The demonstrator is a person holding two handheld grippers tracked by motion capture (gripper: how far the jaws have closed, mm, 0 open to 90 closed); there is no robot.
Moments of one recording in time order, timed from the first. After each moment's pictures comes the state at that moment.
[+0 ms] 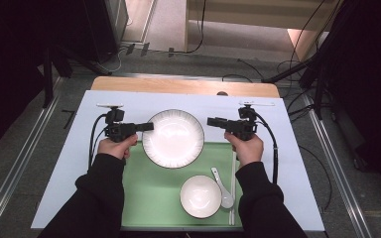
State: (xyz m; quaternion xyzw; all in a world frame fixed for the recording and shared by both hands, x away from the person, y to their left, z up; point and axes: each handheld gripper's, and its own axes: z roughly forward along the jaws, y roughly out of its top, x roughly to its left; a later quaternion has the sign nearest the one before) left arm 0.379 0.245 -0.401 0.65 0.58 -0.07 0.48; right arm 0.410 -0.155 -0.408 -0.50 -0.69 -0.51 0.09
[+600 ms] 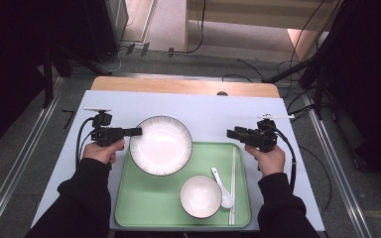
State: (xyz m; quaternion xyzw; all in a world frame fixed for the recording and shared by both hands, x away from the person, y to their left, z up) left arm 0.362 0.275 -0.401 0.66 0.59 -0.08 0.46; right arm 0.383 -0.208 -0.426 -0.47 -0.73 -0.49 0.02
